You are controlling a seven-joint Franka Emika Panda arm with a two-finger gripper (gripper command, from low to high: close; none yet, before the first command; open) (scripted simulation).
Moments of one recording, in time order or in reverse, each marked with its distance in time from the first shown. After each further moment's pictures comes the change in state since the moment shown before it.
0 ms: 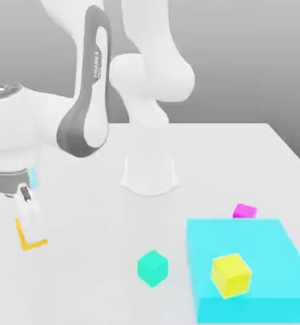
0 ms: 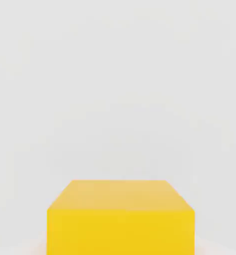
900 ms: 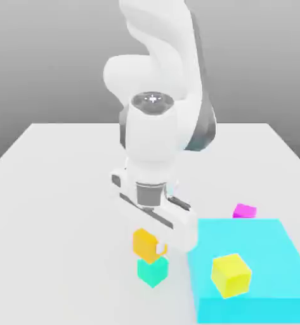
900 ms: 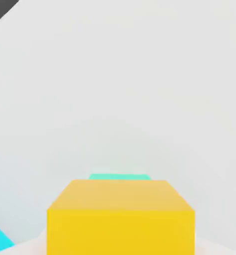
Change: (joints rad) arm 0.267 0.034 0.159 -0.128 -0.129 0.159 0.358
